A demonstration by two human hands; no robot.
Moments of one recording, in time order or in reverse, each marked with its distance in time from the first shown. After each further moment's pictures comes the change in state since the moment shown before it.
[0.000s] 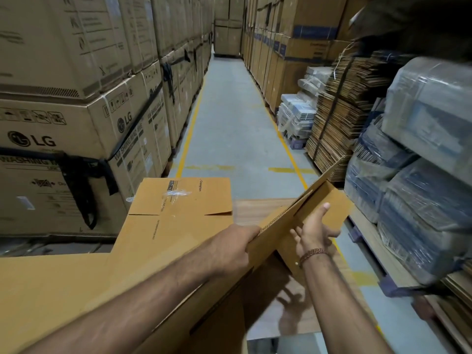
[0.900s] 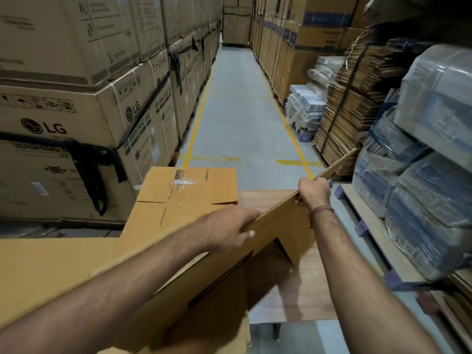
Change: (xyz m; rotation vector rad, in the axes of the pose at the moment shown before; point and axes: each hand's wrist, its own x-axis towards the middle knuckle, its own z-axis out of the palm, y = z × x) left_hand -0.012 0.002 -0.021 0.060 -0.046 0.058; right_hand 0.023 -0.042 0.044 -0.531 -0.240 -0.311
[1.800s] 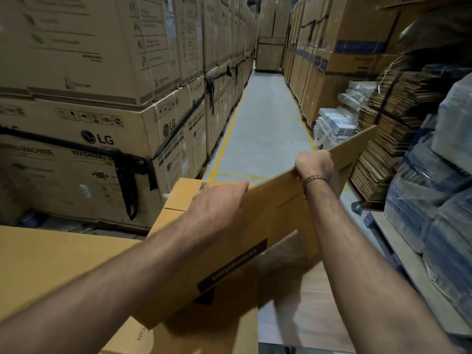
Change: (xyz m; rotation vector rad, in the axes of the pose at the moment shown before) left_hand -0.033 0.018 -0.041 0.394 0.444 -0.345; right_hand -0.011 -0.113 0.037 -0.130 0.080 -0.147
